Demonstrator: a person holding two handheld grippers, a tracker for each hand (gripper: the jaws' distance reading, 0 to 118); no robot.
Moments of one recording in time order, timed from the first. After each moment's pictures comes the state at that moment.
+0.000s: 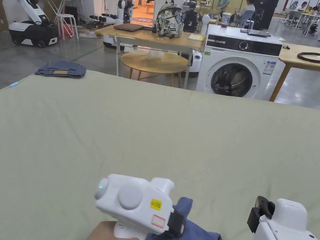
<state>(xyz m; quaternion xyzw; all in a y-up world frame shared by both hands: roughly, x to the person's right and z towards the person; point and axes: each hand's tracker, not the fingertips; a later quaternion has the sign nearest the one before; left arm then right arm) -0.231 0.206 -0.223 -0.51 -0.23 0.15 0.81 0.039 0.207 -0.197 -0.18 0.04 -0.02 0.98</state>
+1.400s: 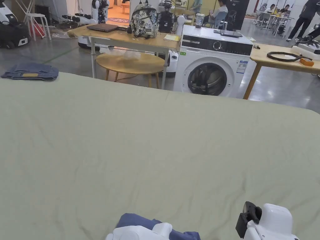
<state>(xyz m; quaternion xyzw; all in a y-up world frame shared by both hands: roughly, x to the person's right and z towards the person) -0.186 0.071 -0.237 -0.53 -0.31 0.29 0.73 0.063 0.200 -0.189 -0.19 0.02 -0.03 0.98</state>
